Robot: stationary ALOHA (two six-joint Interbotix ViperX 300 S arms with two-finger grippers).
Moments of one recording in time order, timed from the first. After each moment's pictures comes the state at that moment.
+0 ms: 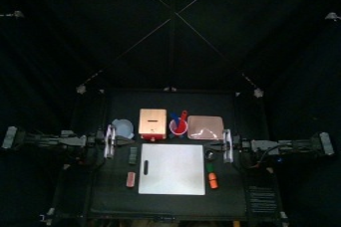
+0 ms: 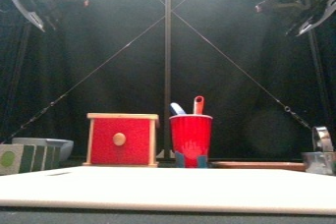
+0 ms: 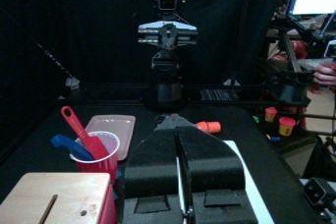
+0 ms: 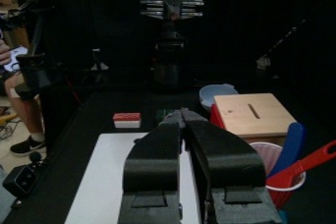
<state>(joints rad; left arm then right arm) 0.00 -0.96 1.17 0.00 -0.29 0.00 0.00 -0.97 1.18 0.00 -0.29 0.00</state>
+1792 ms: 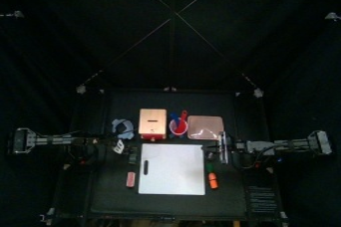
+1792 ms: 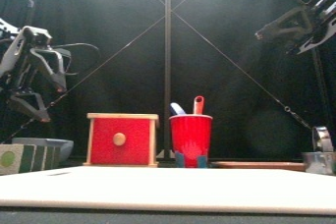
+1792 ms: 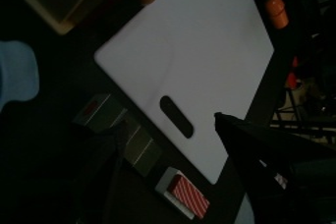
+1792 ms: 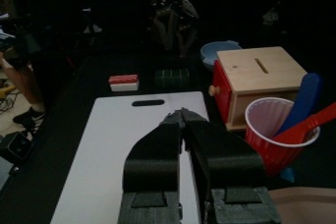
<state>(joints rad) 0.25 -0.65 1.21 -0.71 0.31 -0.12 -0.03 -0.86 1.23 0.02 -0.29 0.02</state>
